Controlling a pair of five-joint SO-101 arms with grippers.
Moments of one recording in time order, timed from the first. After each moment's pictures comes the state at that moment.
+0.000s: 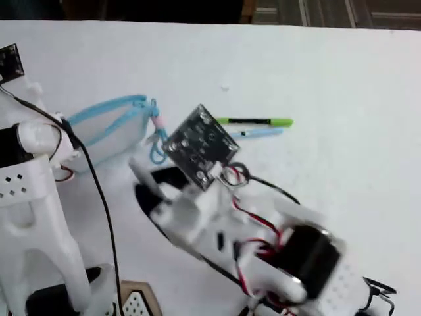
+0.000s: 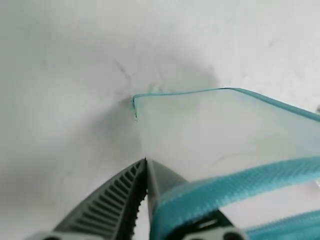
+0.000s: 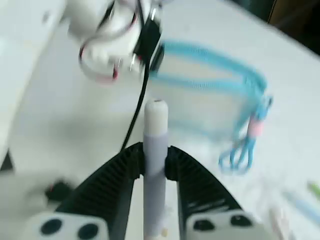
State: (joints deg) left arm -20.4 -26.2 0.1 100.7 12.4; right arm -56.7 -45.5 6.2 73.6 -3.6
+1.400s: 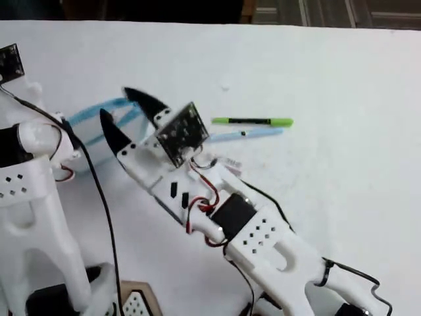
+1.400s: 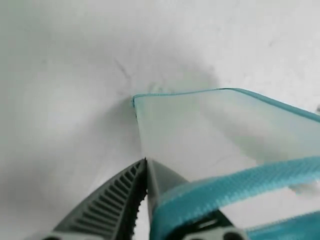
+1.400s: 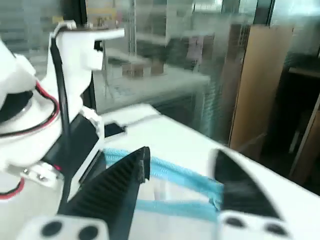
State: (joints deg) left arm -20.4 -26.2 0.1 100.7 12.4; right arm -50.3 -38.2 37.3 11.3 2.1
